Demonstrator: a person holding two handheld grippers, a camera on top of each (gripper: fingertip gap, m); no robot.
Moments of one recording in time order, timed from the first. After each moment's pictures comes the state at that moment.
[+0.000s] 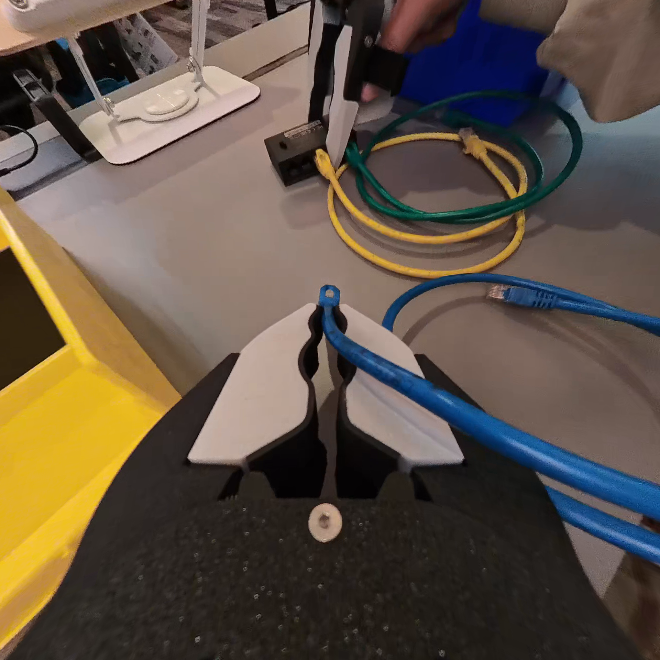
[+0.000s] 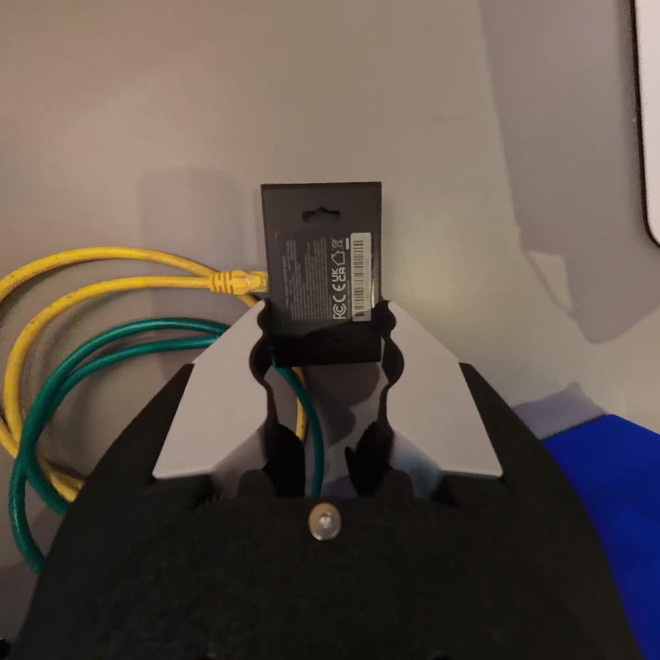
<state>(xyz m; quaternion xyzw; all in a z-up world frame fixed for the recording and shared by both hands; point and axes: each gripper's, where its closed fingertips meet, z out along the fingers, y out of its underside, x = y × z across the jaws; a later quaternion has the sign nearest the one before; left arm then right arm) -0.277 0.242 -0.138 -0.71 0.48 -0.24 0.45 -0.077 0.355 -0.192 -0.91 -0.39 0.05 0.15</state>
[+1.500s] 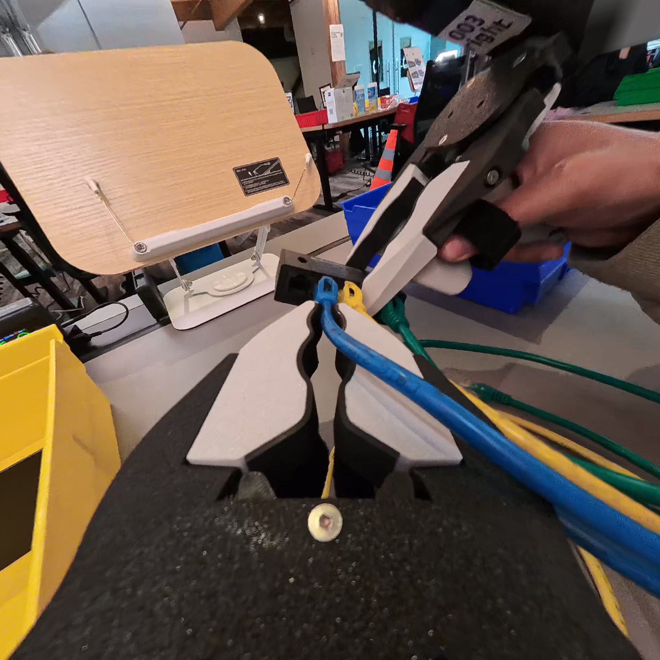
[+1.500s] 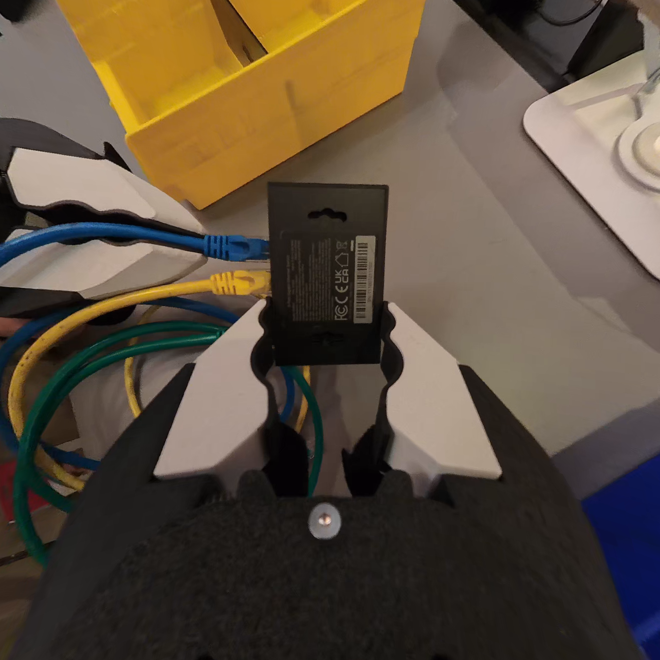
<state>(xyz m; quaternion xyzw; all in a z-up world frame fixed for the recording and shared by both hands) -0.194 0.270 -0.054 -0.62 0.40 -0.27 0.62 -0.150 0.294 -0.088 -0.86 -0.31 0.19 0.35</state>
